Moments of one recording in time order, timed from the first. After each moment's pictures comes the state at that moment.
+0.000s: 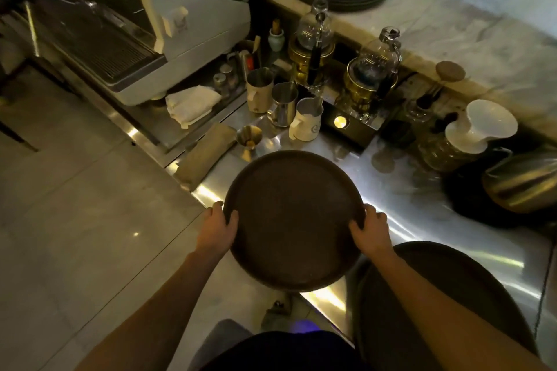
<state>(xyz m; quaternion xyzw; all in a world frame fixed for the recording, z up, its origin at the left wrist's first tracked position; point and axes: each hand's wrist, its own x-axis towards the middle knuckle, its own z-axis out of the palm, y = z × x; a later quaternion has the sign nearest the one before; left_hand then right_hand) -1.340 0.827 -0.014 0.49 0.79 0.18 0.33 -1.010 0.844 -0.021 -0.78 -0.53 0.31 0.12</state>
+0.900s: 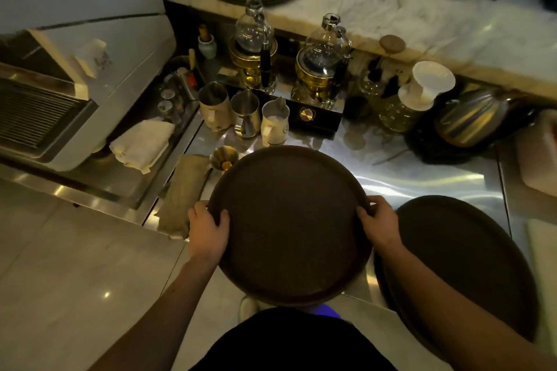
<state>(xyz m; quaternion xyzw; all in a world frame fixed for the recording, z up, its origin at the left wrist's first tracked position) -1.382 0.908 0.010 0.56 0.73 0.20 0.34 -1.057 0.822 0.006 -0.85 -0.32 0.29 0.31</state>
